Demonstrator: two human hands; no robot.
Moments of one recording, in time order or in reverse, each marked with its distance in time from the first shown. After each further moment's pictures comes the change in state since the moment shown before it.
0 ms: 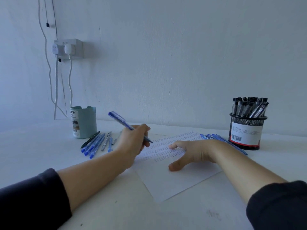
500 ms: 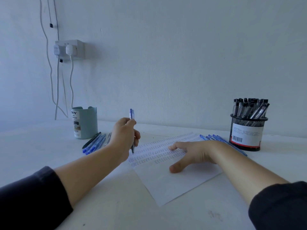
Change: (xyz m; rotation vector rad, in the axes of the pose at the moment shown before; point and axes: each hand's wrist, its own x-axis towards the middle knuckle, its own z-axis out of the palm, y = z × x) left_hand 0.018 0.001 -0.016 -0.105 0.134 0.003; right_hand -0.008 -0.006 0.000 -0.020 -0.017 0.004
